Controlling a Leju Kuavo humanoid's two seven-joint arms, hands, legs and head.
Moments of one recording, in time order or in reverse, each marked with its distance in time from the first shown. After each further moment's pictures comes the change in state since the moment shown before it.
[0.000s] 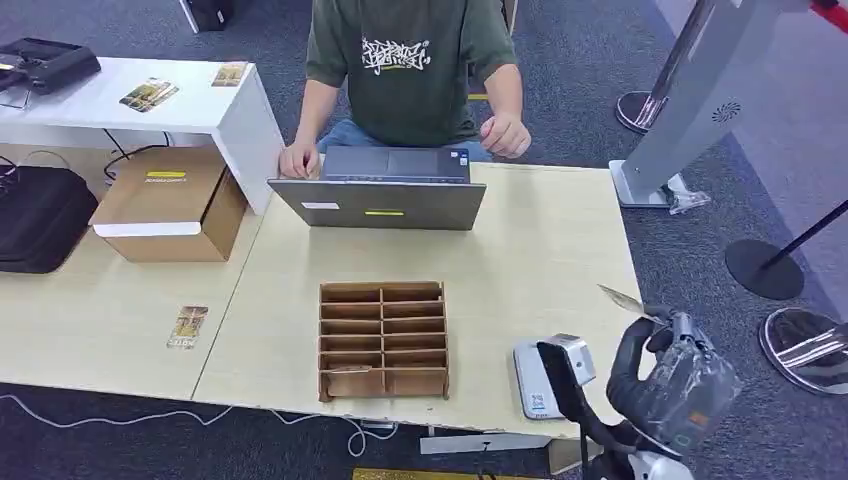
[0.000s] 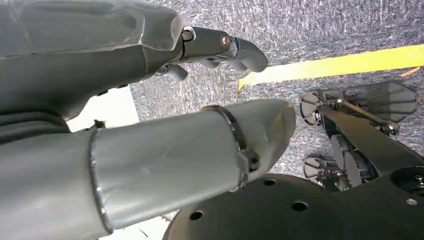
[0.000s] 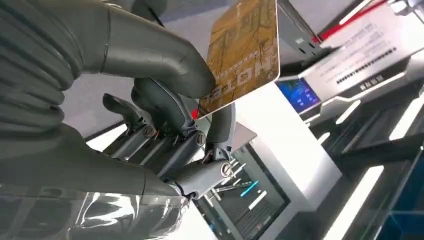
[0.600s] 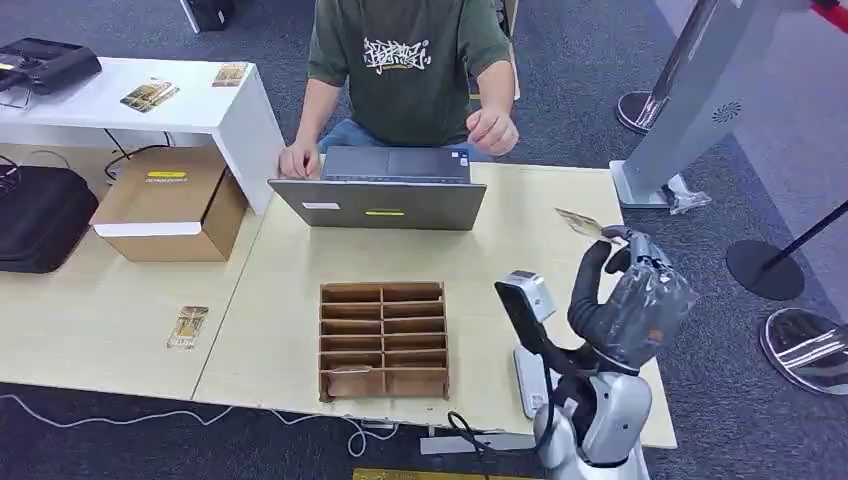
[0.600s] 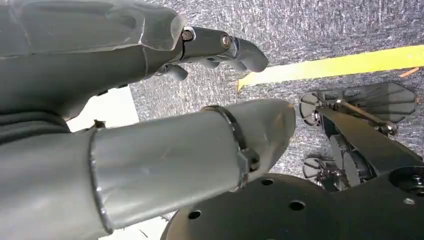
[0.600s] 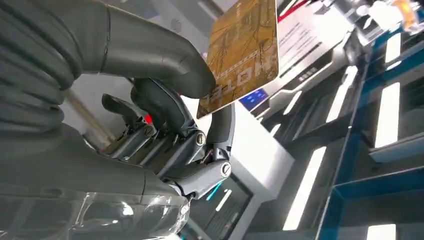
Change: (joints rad) left arm -0.003 -0.002 0.000 0.000 -0.003 0.000 0.003; right arm -0.312 -0.003 0.085 0.193 -0.028 -0.018 -0.050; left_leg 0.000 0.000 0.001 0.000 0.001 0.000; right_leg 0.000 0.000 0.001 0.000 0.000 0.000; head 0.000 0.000
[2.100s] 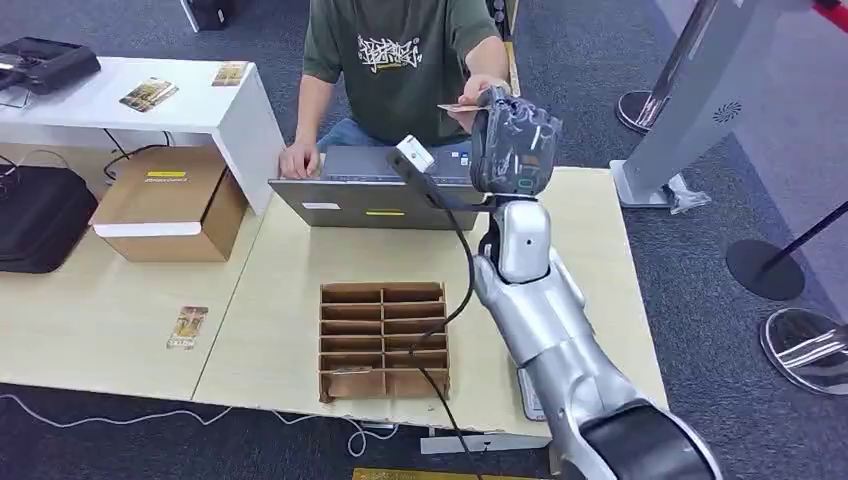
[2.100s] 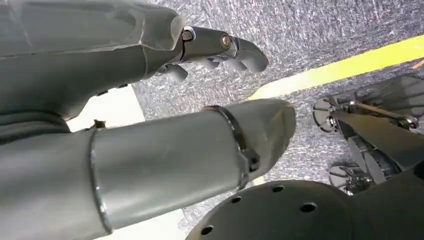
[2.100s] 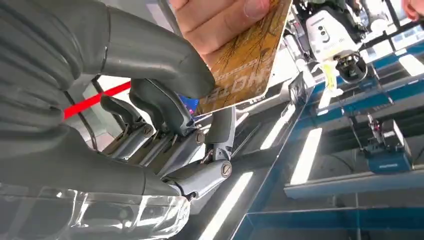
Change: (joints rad) left arm -0.037 0.069 -0.094 0.079 -0.108 0.004 0.026; right arm -0.731 0.008 0.086 0.896 0.061 -0.025 0.061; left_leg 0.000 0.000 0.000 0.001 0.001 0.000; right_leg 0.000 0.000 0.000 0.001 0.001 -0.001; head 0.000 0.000
